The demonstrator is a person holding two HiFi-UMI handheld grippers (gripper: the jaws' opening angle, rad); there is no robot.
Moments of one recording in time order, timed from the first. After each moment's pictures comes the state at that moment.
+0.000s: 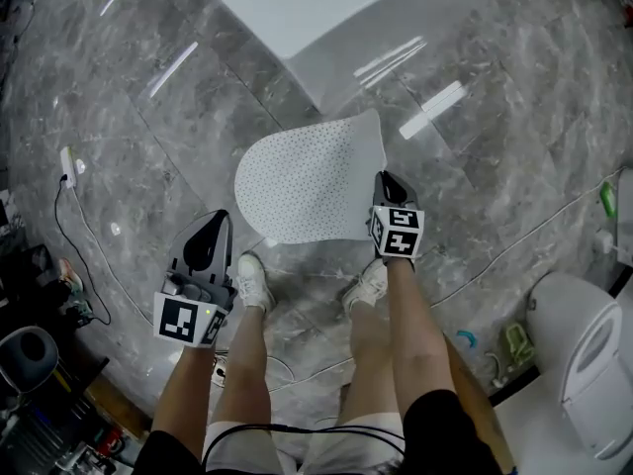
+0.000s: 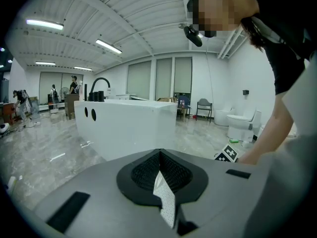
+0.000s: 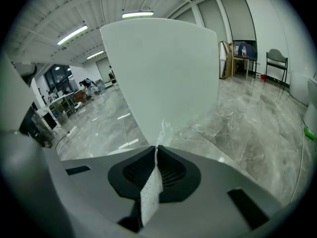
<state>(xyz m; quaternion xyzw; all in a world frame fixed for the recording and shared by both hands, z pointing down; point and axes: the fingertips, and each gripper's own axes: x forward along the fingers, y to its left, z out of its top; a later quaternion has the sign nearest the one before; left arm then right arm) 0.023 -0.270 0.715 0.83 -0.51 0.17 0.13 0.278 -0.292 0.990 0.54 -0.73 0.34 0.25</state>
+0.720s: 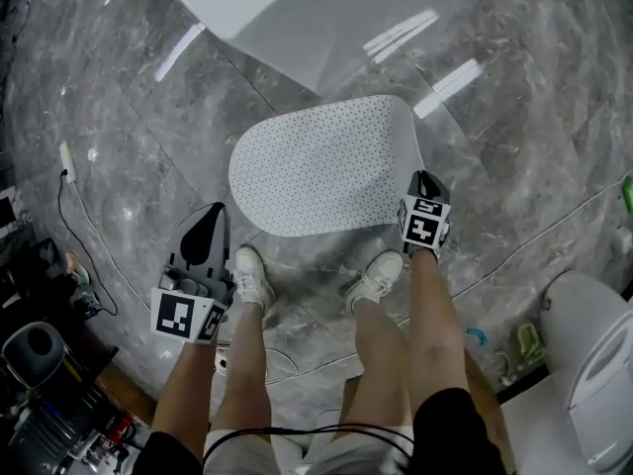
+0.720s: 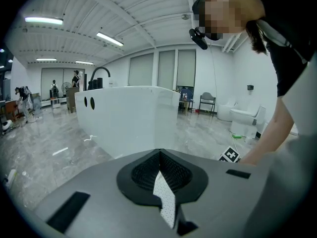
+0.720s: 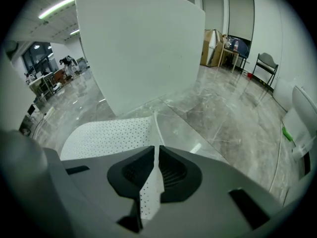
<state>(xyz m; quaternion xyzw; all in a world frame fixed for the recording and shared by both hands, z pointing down) 0.042 -0.281 0.788 0.82 -0.52 0.20 0.16 0.379 -0.265 1.104 0.58 -0.64 0.36 0.36</state>
